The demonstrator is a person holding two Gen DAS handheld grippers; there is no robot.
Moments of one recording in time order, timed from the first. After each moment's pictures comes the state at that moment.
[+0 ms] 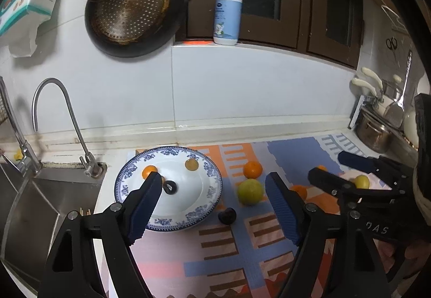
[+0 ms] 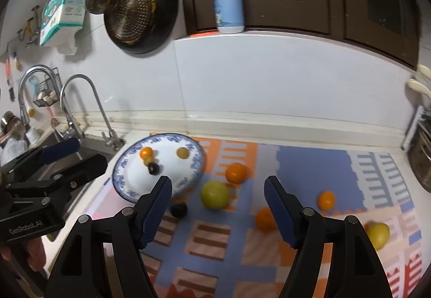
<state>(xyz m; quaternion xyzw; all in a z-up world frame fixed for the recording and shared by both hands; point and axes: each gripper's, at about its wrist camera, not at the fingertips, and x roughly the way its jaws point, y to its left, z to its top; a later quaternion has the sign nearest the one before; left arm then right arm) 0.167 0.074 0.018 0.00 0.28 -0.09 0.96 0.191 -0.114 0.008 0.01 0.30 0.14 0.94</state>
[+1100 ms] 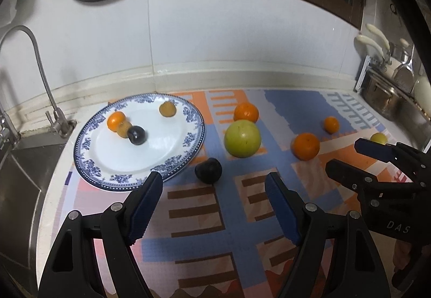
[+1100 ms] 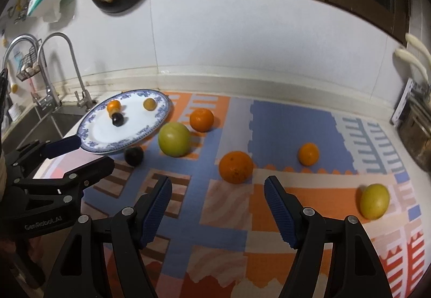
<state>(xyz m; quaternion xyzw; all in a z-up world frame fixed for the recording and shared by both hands) 0.188 0.040 -0.080 0.02 0.35 -0.09 0.93 0.187 -0.145 -0.073 -0.02 0.35 0.11 0.93</state>
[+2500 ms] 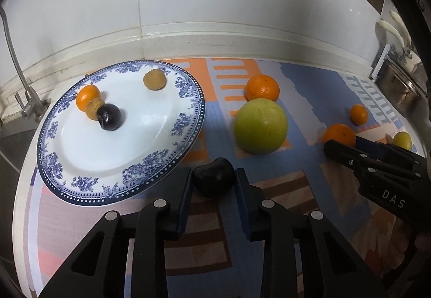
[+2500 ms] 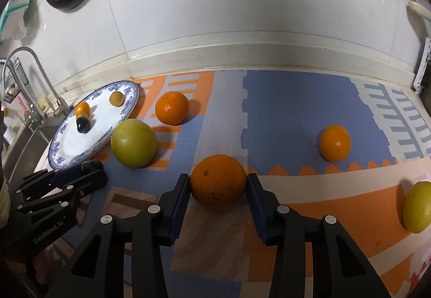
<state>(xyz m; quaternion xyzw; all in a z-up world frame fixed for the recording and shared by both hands) 0.247 0.033 -0.124 0.00 0.42 -0.09 0.90 0.260 -0.157 -0.124 0.04 0.41 0.11 0.91</state>
